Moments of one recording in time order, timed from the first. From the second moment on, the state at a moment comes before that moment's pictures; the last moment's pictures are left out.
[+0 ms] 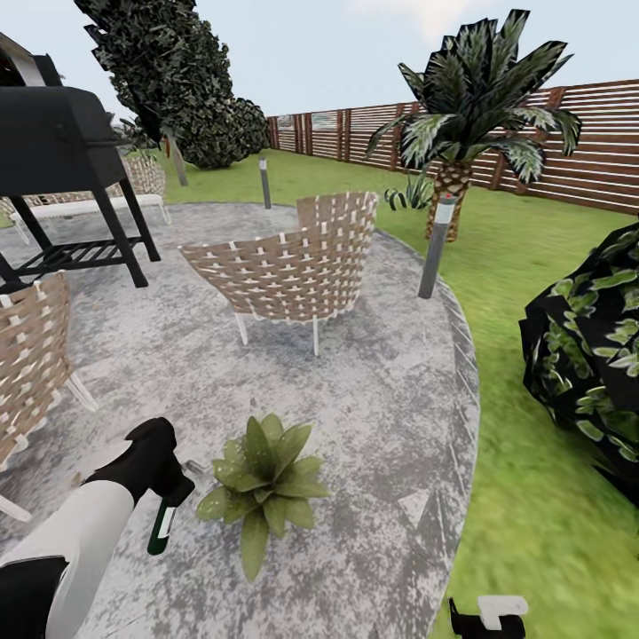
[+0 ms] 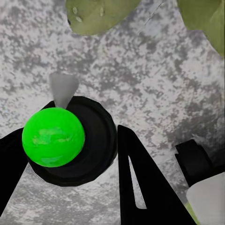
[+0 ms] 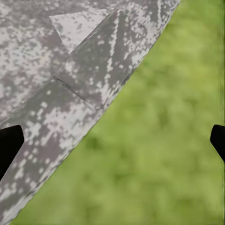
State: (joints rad) left arm -0.88 0.13 0.07 -0.56 -1.14 0.88 -1.06; right arm -0.42 -0.08 -0.83 -0.03 0.89 -0.55 -0.14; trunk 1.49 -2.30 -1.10
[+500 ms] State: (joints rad) left arm -0.88 0.13 0.05 -0.55 -1.16 0.86 -1.23; right arm -0.42 -0.08 -0.83 -0.03 0.89 -0.55 -0.14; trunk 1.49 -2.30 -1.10
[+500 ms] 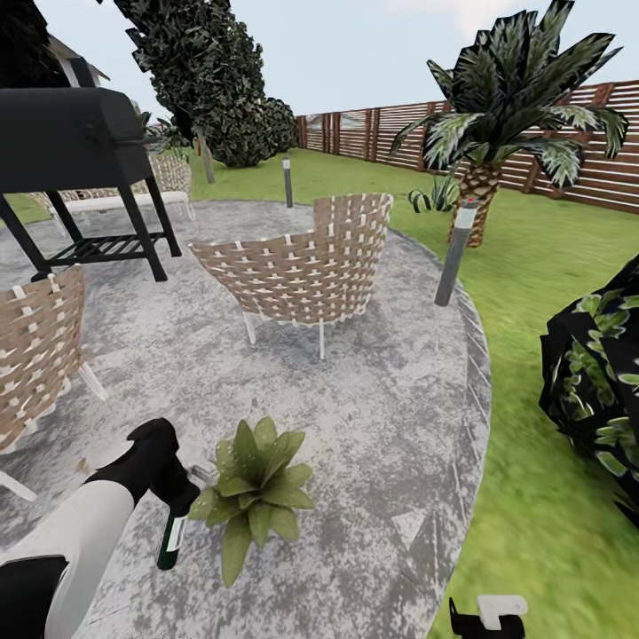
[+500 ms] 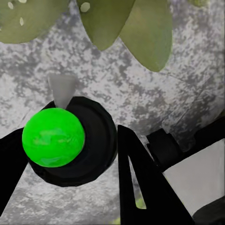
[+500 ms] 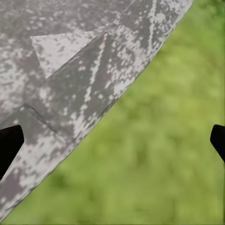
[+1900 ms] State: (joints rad) left arm -0.94 0.13 -0.14 -0.61 -1.52 0.87 -1.56; right arm -0.42 -0.08 -0.83 -0.03 0.89 -0.55 -0.14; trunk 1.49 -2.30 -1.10
